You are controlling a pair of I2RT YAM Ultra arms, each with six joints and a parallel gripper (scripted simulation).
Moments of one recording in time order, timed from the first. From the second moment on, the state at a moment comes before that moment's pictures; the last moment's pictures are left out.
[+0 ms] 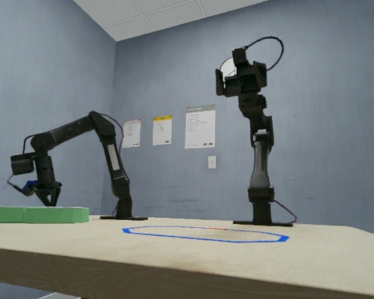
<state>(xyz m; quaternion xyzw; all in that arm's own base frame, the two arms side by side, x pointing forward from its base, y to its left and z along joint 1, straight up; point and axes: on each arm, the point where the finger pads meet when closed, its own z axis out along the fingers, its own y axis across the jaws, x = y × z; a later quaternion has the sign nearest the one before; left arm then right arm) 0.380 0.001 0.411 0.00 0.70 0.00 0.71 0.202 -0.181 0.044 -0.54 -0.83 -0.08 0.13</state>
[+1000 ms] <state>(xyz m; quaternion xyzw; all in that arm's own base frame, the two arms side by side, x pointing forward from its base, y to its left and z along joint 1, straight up) 0.380 0.001 0.411 0.00 0.70 0.00 0.71 0.206 -0.103 0.044 -0.56 -0.82 -0.08 0.12</state>
